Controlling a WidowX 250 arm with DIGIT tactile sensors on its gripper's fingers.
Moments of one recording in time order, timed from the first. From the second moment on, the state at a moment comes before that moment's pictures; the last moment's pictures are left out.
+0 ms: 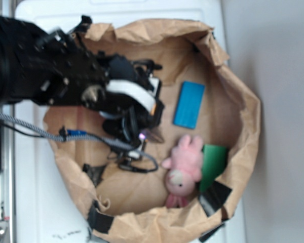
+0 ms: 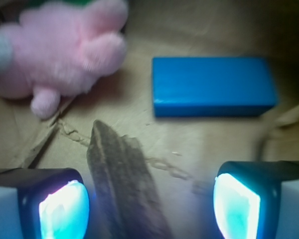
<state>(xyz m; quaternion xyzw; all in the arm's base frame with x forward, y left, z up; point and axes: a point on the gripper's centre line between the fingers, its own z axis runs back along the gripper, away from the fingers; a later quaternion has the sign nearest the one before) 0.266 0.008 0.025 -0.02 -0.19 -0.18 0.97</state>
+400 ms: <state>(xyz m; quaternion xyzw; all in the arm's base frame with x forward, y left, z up) 0.270 0.005 0.013 0.02 -0.20 -0.19 0.96</state>
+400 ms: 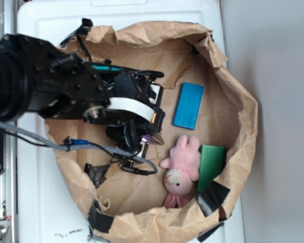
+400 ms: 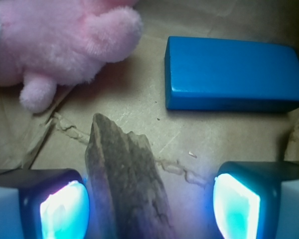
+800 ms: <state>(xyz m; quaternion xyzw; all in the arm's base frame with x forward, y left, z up) 0.261 -0.001 0.012 0.00 -0.20 -0.17 0.97</state>
